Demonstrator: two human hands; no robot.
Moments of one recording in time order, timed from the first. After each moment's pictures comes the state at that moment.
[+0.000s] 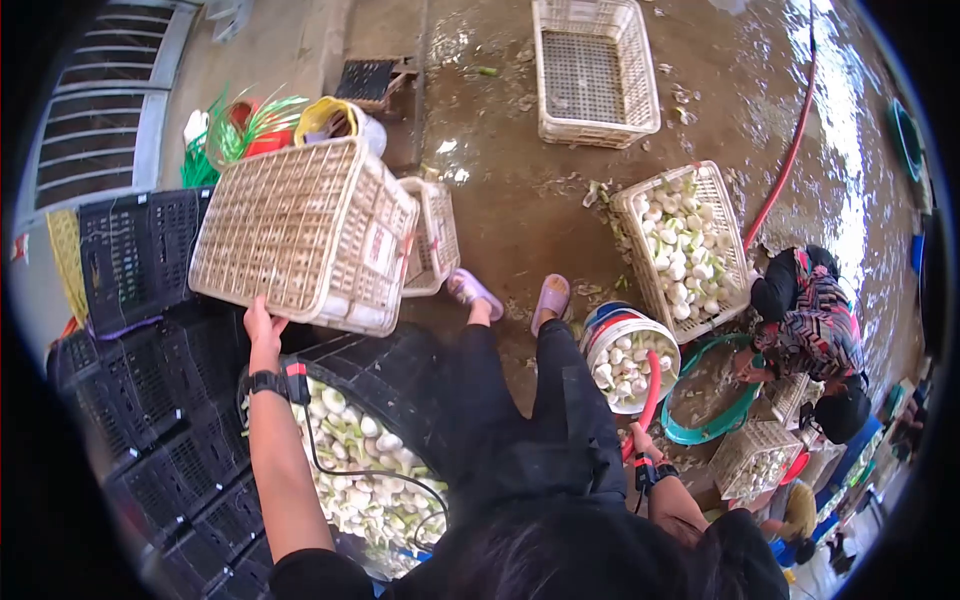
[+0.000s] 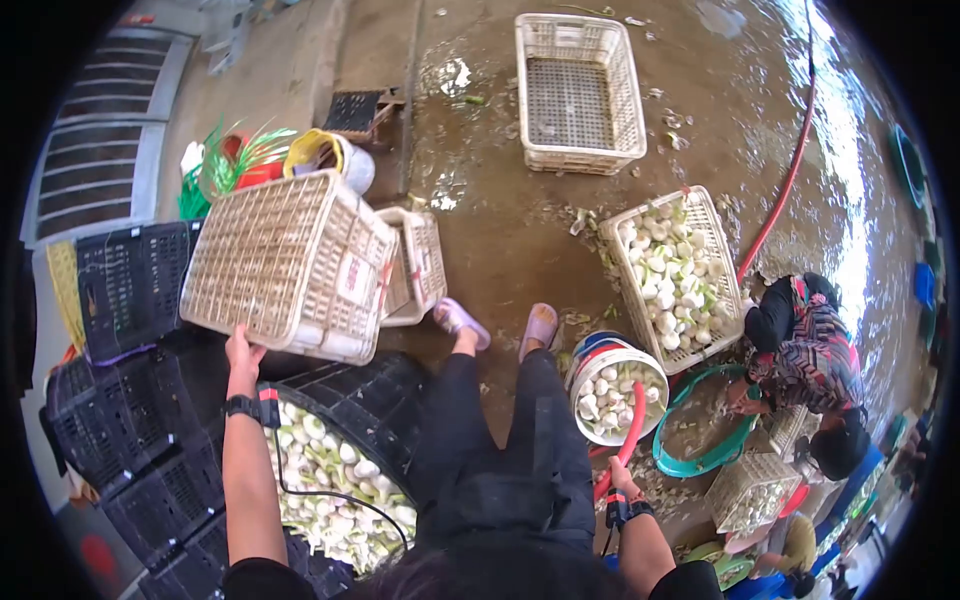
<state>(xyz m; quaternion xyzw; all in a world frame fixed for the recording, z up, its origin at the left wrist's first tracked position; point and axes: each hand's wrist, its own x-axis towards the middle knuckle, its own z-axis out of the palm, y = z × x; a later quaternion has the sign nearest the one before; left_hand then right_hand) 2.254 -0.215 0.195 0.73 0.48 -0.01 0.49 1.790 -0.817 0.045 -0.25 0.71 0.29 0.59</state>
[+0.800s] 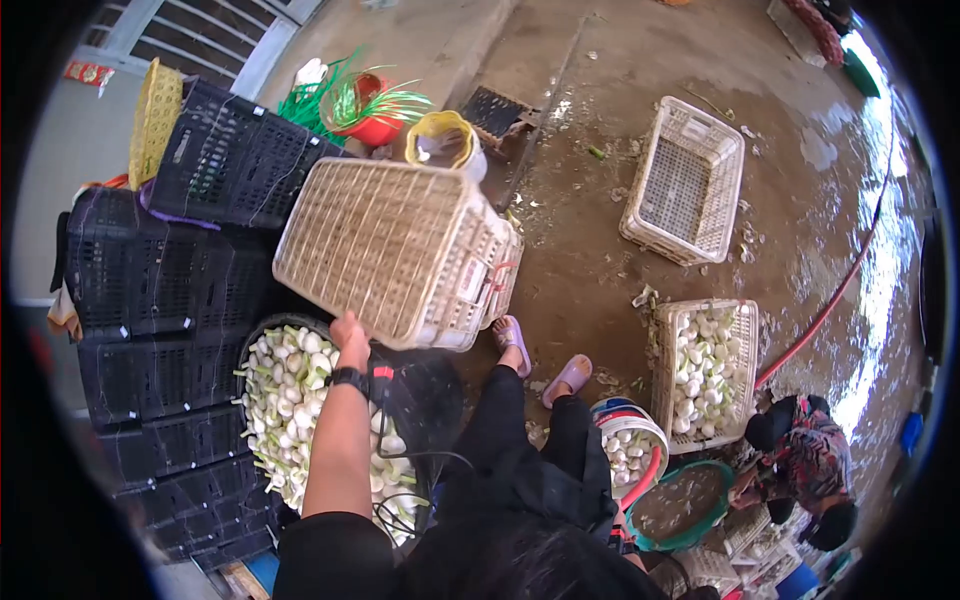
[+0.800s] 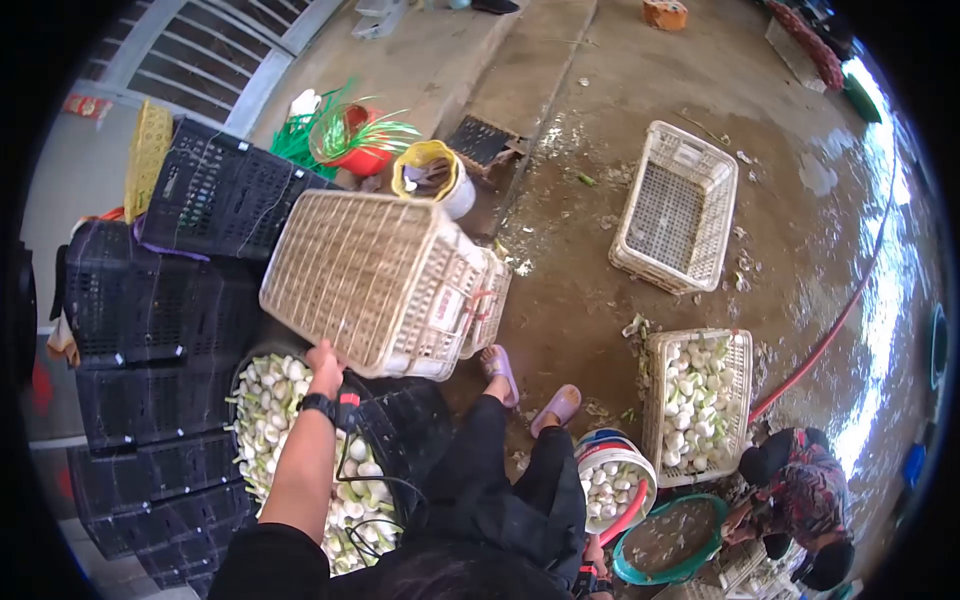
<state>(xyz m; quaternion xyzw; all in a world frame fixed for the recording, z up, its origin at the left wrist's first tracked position) 2.172 -0.221 0.137 0.64 0.59 0.15 0.47 1.797 -0.820 0.031 -0.40 0.70 0.30 0.50</state>
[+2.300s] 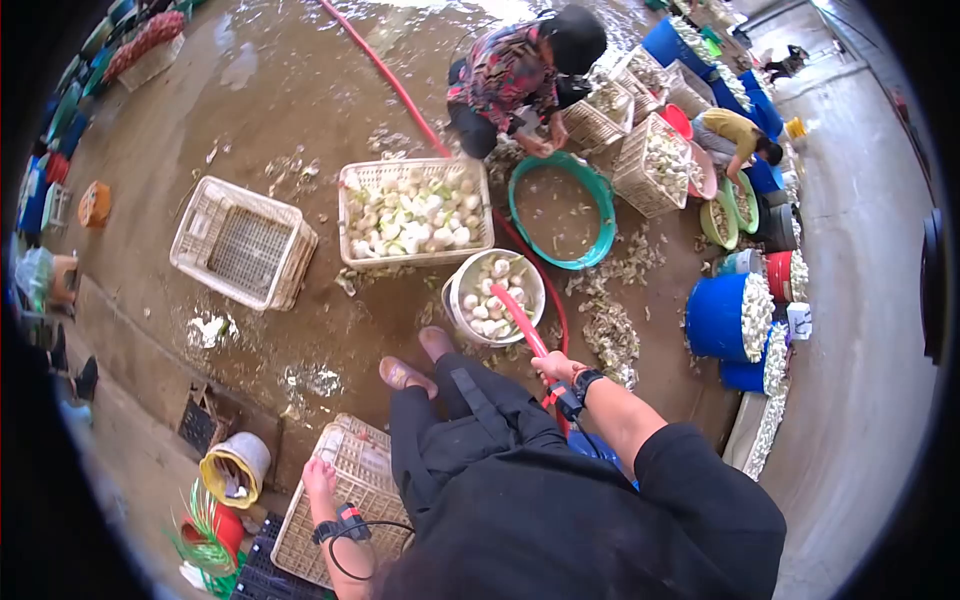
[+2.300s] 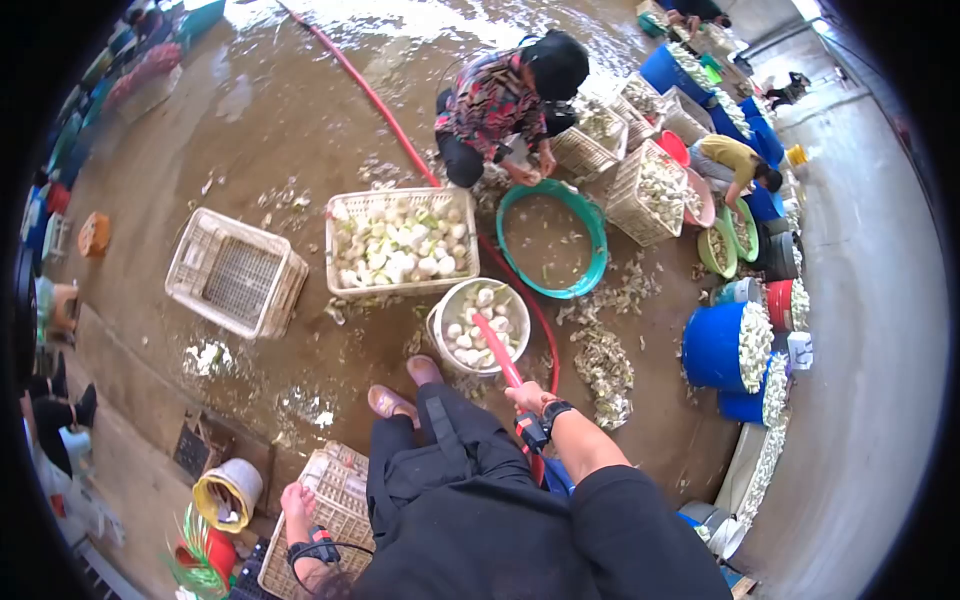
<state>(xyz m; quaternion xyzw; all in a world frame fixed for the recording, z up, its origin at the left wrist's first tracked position) 2.285 -0.418 0.083 0.75 0.13 -0.54 0.37 1.803 -0.718 0.148 -0.27 0.77 0.14 0.56</state>
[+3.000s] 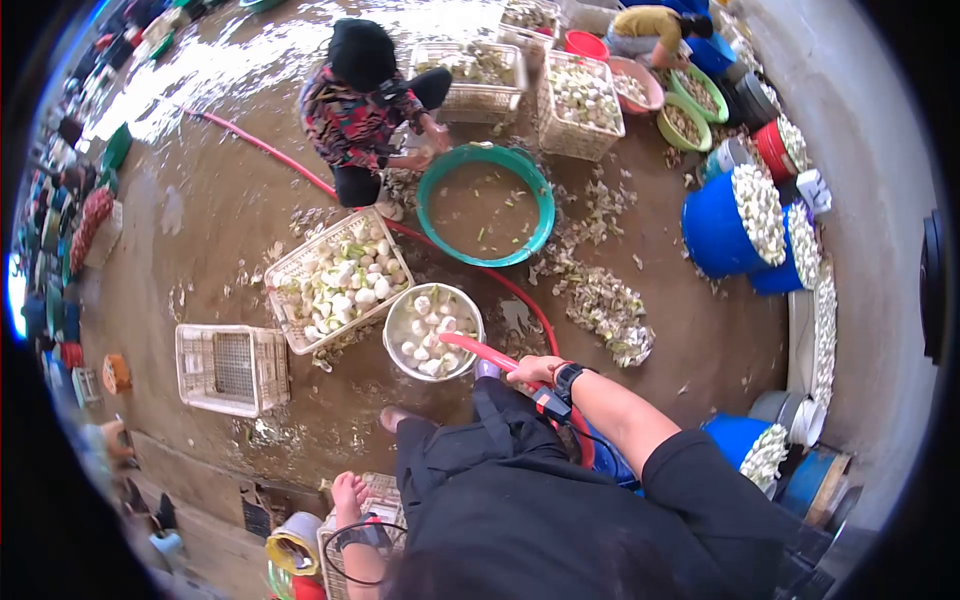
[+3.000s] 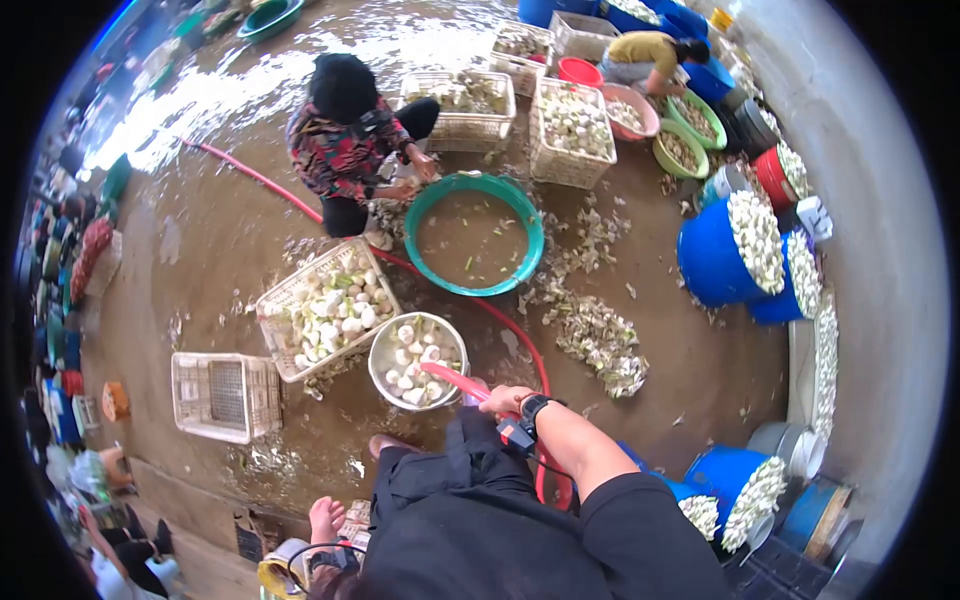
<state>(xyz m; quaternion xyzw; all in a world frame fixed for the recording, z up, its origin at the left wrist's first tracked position) 2.082 -0.580 0.110 0.78 -0.02 -0.58 0.23 1.584 -0.748 0.136 -0.33 0.64 0.18 0.67</state>
